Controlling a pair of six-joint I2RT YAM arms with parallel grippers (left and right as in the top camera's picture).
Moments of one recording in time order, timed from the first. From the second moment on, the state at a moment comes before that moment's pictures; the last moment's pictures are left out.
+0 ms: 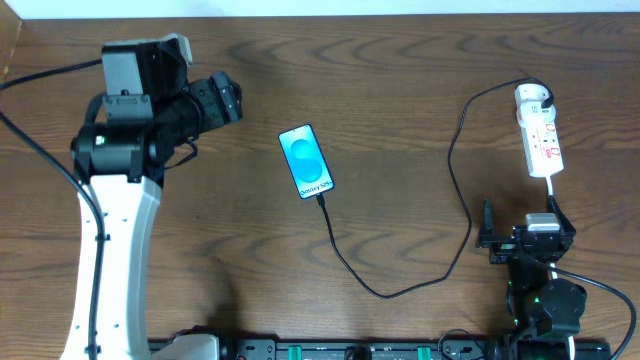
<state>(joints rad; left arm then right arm) 0.01 1.38 1.47 -0.89 0.24 -0.32 -0.05 0.01 0.01 -0.07 -0.03 -0.14</state>
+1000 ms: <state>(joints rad) 0.01 0.49 0.43 -0.17 0.31 0.11 -0.05 0.01 0.01 -0.07 -0.03 -0.14</state>
